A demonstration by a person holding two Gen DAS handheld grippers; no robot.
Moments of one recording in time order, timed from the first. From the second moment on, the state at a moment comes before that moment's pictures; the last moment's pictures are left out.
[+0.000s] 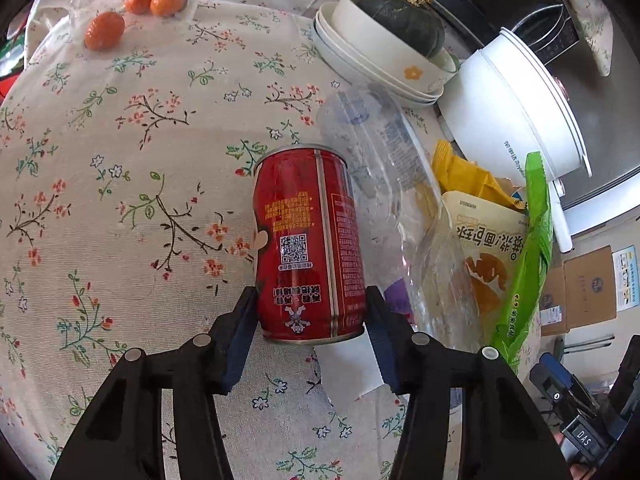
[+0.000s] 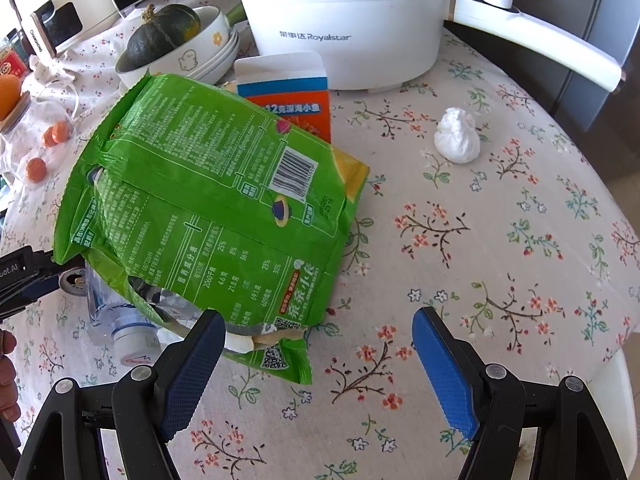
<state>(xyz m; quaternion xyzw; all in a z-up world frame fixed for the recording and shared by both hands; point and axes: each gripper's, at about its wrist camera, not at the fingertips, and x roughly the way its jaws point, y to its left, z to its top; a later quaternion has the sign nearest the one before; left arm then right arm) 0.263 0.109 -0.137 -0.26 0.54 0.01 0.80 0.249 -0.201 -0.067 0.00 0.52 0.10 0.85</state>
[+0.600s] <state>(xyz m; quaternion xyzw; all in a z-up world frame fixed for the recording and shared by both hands) 0.203 0.144 -0.106 -0.18 0.51 0.04 0.84 0.251 -0.132 -0.055 0.00 0.49 0.14 0.86</state>
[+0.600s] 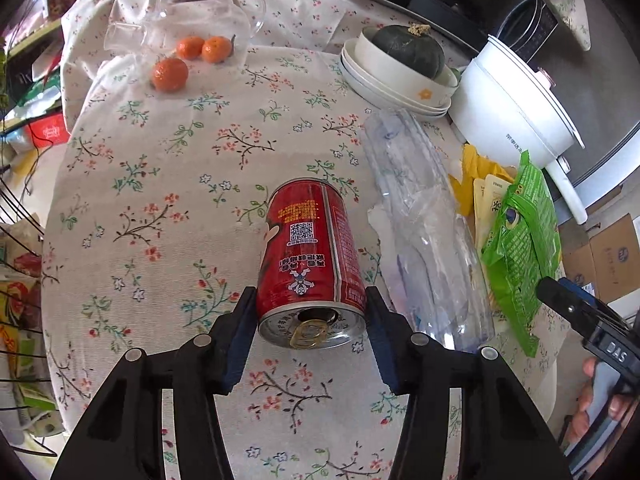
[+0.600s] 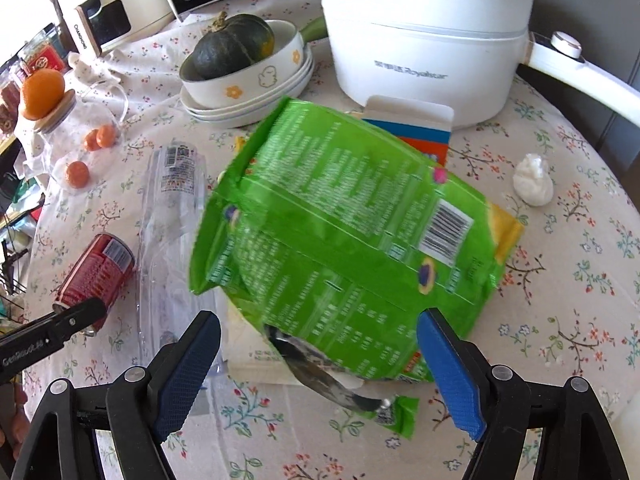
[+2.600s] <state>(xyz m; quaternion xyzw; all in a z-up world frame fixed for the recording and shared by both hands) 0.149 0.034 -0.025 -0.14 0.46 -0.15 0.87 0.162 -0.325 -0.035 0.06 0.47 0.06 0.88</state>
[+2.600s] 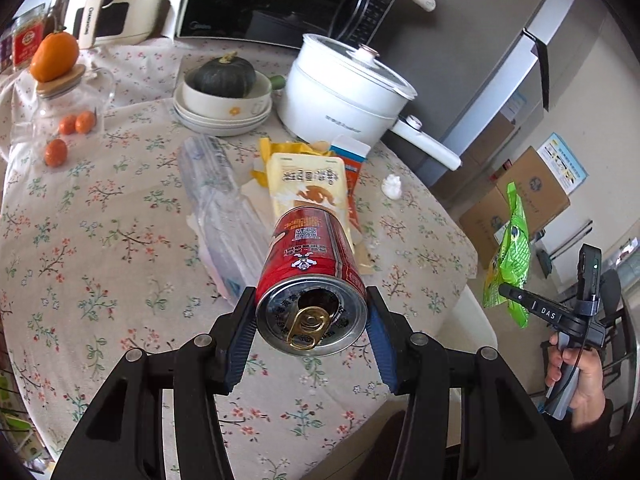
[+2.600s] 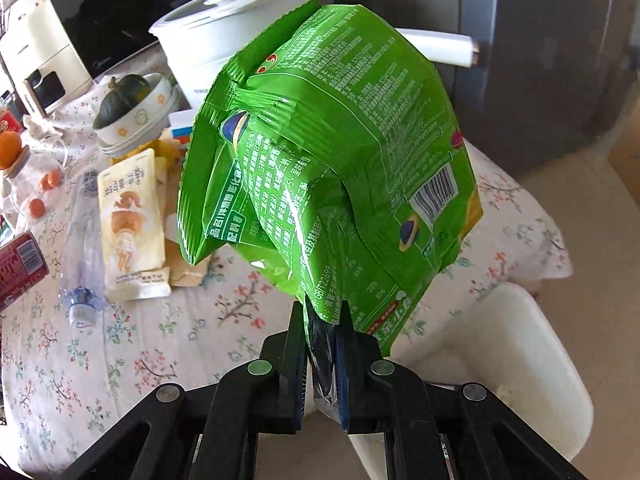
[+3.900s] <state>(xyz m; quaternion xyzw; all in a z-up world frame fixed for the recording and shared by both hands) 0.118 -0.202 -0.079 0.04 0.50 -0.31 0.81 0.096 -0.468 -0.128 0.20 0.57 -0.01 0.80</state>
